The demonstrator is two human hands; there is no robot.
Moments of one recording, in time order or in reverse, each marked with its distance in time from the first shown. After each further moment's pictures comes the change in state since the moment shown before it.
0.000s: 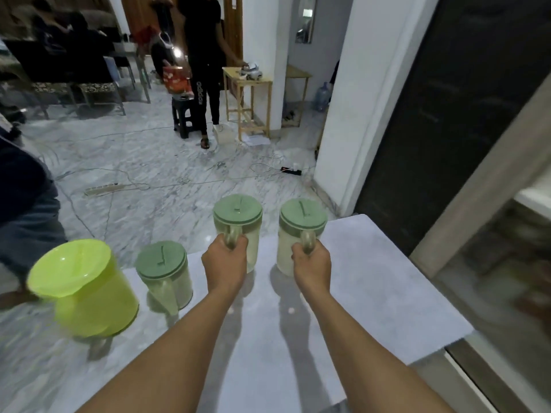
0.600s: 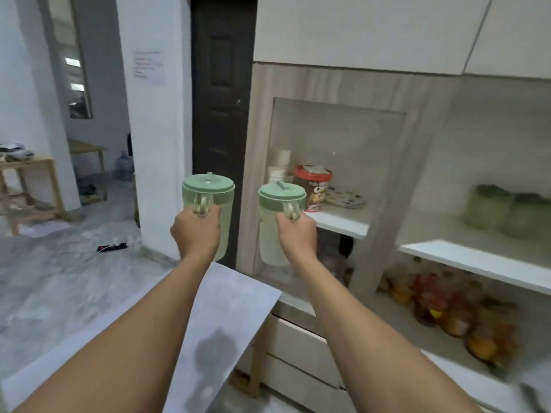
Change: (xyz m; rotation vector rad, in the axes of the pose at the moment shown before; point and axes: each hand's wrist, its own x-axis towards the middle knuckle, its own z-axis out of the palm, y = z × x) left_hand -0.208 0.238 -0.018 -0.327 -0.418 0.427; right_hand -0.189 -0.147 -0.281 0.017 0.755 -0.164
